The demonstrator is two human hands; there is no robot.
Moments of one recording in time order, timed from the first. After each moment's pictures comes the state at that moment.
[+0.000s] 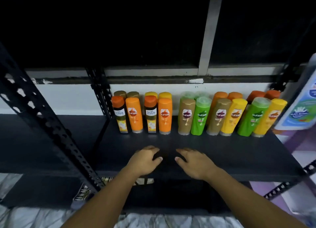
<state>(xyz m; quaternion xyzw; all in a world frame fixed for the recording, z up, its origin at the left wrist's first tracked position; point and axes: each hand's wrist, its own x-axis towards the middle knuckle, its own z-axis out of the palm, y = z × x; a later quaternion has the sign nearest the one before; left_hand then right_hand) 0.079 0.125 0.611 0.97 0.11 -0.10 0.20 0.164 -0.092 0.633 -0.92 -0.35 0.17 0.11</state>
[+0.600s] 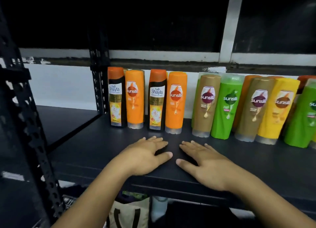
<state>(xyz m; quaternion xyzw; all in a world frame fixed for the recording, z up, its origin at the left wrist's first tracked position) 0.126 0.146 0.509 0.98 0.10 0.02 0.17 0.220 -0.059 0.512 -0.89 -0.45 0.05 0.08</state>
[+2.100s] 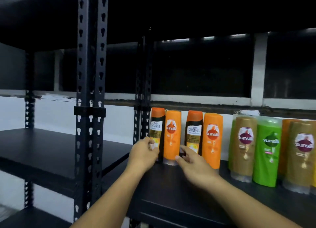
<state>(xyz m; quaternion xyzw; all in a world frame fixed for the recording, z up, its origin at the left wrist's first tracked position) 0.100 0.252 0.540 0.82 0.27 0.40 0.31 0.192 0.082 0.539 -0.80 -0.42 0.02 0.43</state>
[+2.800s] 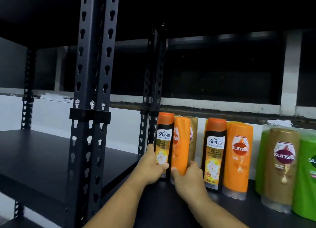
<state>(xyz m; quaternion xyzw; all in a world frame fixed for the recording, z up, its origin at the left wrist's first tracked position) 0.141 0.324 0.524 0.83 0.20 0.33 0.40 0.201 0.189 0.516 -0.81 -0.26 -0.03 0.52</state>
